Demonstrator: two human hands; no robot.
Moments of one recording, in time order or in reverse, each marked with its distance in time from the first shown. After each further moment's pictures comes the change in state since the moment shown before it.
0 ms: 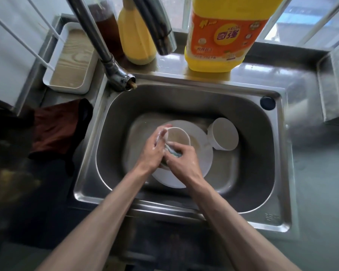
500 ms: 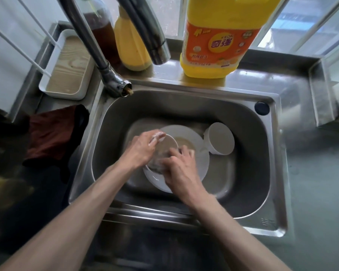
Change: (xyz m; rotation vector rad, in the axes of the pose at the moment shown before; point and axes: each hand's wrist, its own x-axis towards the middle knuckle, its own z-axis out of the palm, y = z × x) left_hand 0.030 0.012 -0.032 0.609 -0.095 -0.052; right_hand 0.001 0.017 -0.004 -0.993 0.100 -0.602
